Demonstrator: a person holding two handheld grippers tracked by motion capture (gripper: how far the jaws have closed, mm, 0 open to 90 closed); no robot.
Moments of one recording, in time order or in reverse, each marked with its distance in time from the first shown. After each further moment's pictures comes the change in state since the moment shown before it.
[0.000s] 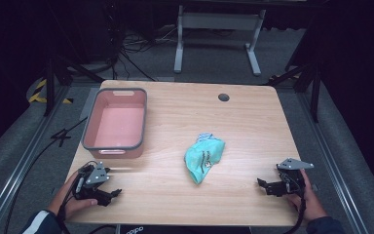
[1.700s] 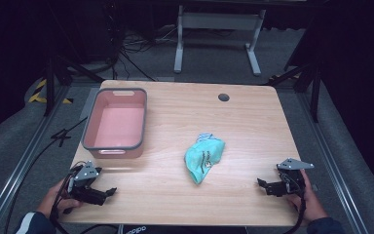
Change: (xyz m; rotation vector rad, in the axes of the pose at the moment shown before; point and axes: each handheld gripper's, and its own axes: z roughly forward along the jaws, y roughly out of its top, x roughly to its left) left arm 0.012 -0.015 0.001 -0.041 -0.013 -0.116; right arm 0.000 0.000 0.000 0.001 -0.003 0.003
